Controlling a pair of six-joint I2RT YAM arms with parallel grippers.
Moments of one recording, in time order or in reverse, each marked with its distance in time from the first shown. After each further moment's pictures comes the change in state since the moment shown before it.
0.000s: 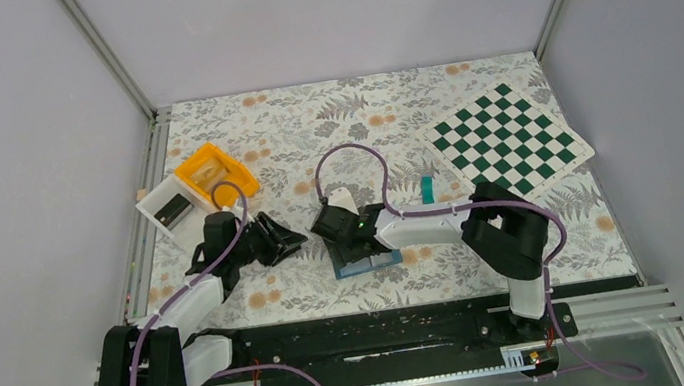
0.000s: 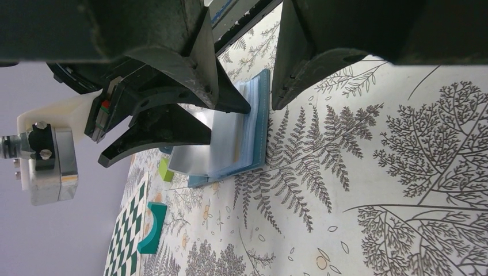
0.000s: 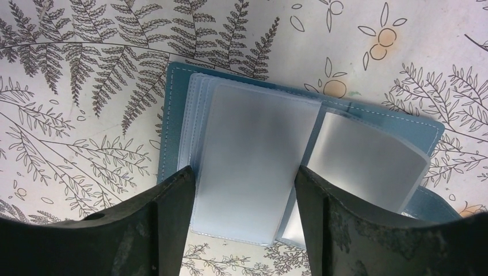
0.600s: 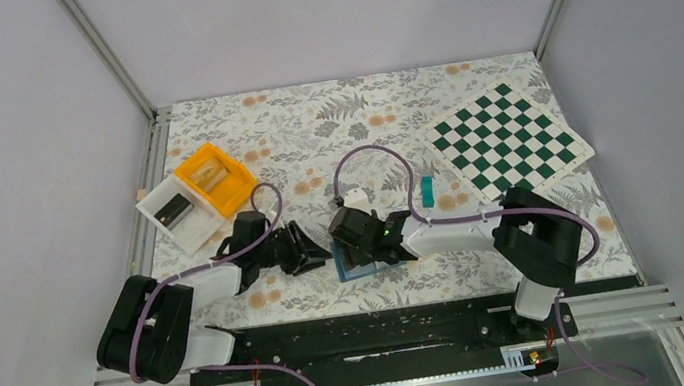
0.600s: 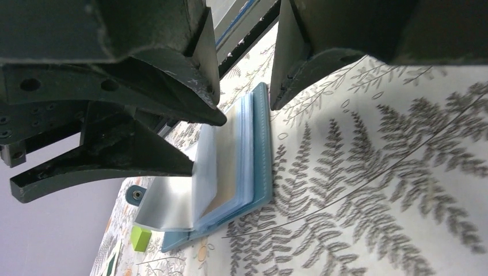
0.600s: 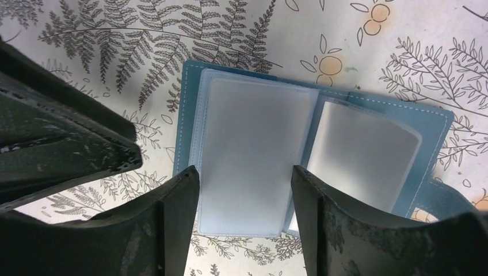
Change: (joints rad) left arm -0.183 0.222 0.011 0.101 0.061 -0.008; right arm 0.000 -0.153 -0.188 0.166 -0.030 0.038
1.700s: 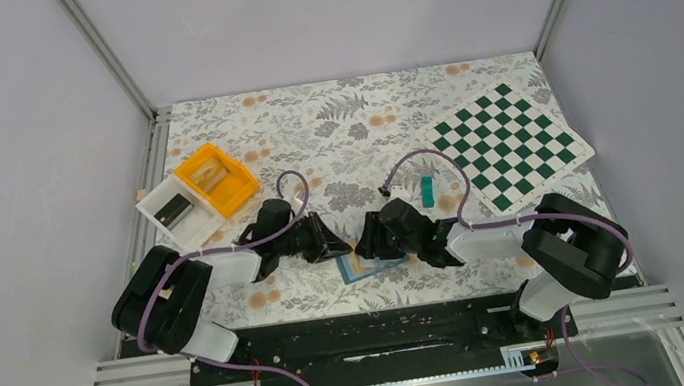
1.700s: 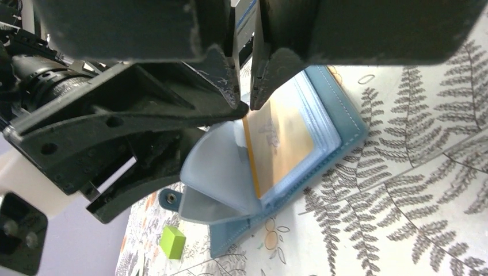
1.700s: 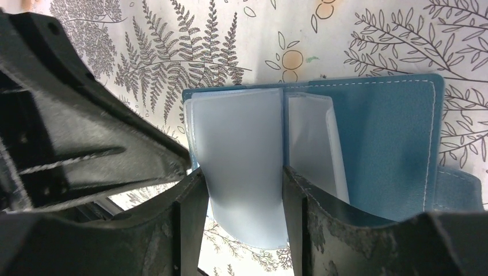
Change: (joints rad) left arm -0.177 0.144 0.116 0.145 -0.036 -0.085; right arm -0.174 -0.195 -0.407 0.506 -0.240 0.209
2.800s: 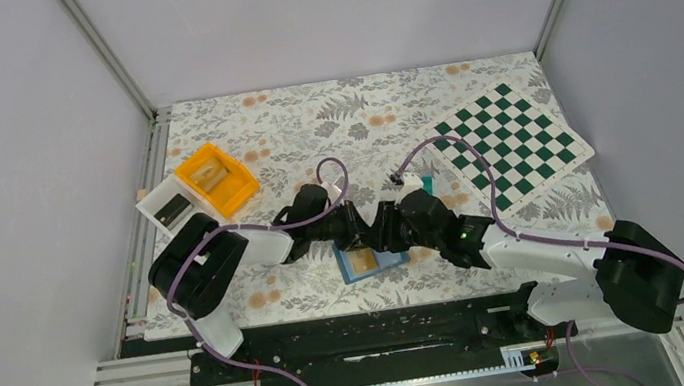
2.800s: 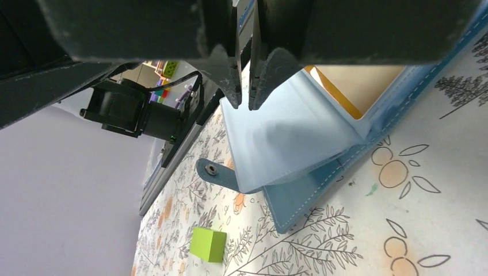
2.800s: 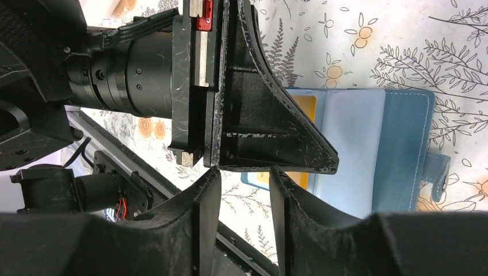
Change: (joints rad) left arm -0.164 0.264 0.226 0.093 0.008 -0.041; right arm -0.011 -0.316 -0.016 -0.139 -0.025 -0.073
